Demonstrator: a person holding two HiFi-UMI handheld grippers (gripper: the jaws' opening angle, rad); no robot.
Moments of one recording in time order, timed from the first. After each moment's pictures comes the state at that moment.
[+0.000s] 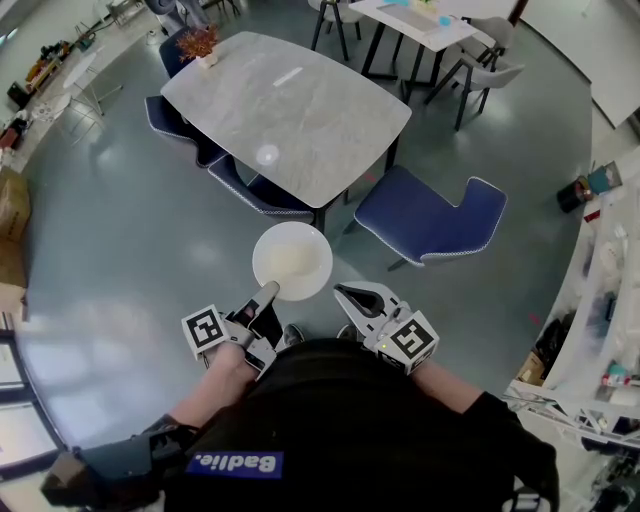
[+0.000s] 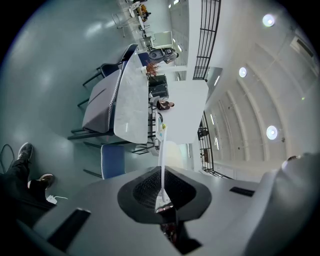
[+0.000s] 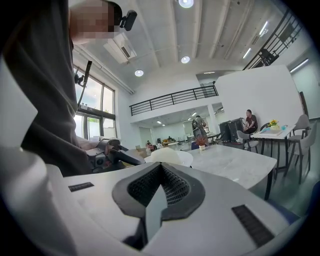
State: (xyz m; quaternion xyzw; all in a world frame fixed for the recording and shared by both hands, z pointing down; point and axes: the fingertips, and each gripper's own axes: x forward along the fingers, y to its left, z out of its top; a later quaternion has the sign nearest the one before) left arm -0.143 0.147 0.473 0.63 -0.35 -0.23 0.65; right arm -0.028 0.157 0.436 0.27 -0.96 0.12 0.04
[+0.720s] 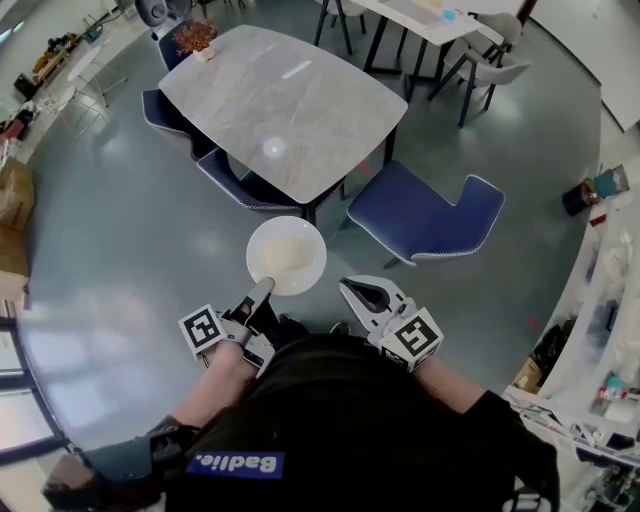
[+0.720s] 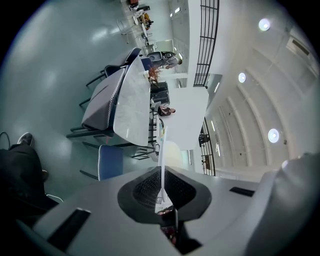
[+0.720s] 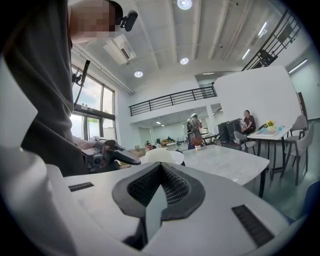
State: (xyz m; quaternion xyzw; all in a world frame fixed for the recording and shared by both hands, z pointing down) left arm -0.098 0.136 0.486 0.61 -0.38 -0.26 0.64; right arm 0.038 0.138 0.451 0.27 -0.96 0.11 0.03
